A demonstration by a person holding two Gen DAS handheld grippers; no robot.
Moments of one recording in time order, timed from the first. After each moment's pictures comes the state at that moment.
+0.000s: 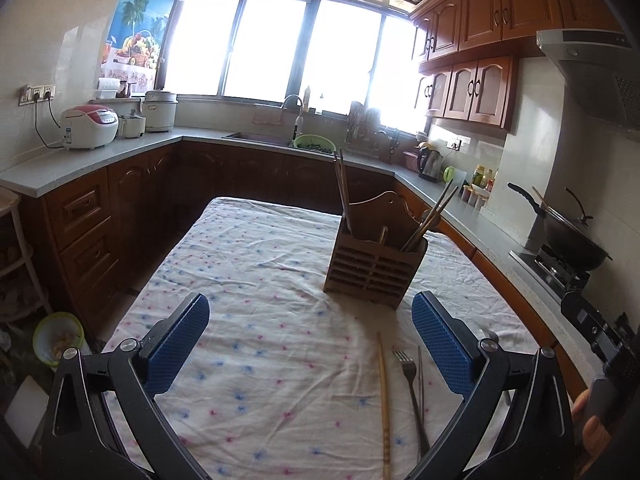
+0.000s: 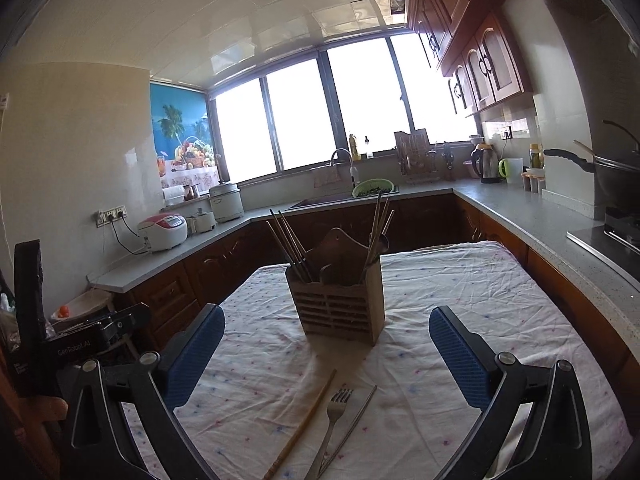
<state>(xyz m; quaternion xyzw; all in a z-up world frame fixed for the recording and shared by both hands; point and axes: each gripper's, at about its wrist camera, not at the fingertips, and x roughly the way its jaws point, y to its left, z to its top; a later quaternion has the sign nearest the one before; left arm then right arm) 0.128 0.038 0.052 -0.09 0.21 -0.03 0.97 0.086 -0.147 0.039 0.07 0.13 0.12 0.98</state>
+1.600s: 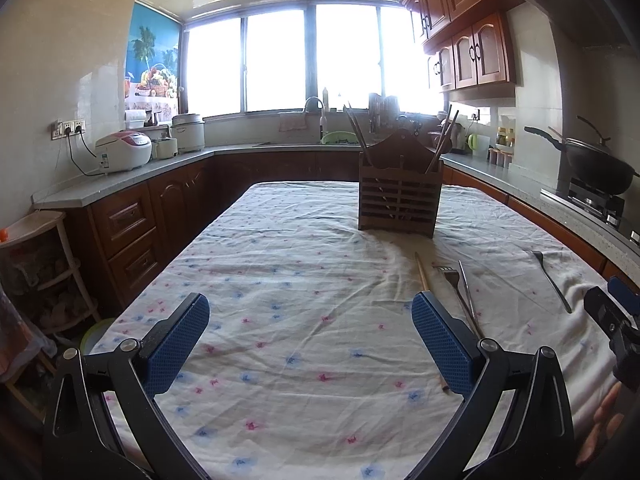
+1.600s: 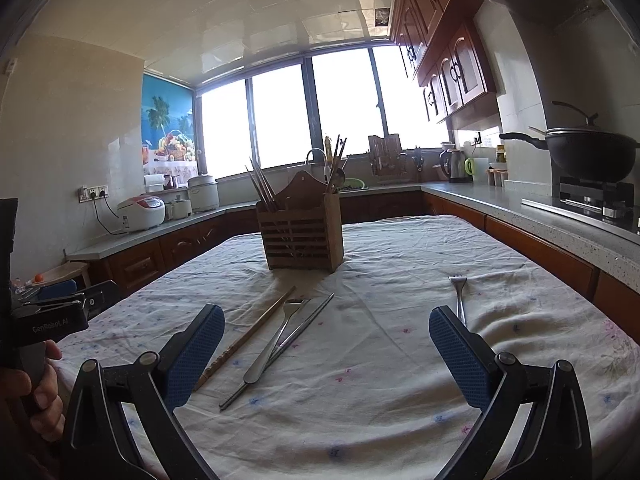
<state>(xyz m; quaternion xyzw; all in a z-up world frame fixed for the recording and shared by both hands) 0.054 0.003 -0.042 0.00 0.19 0.04 0.98 0.007 -0.163 -0.075 0.04 0.11 0.07 0.99</state>
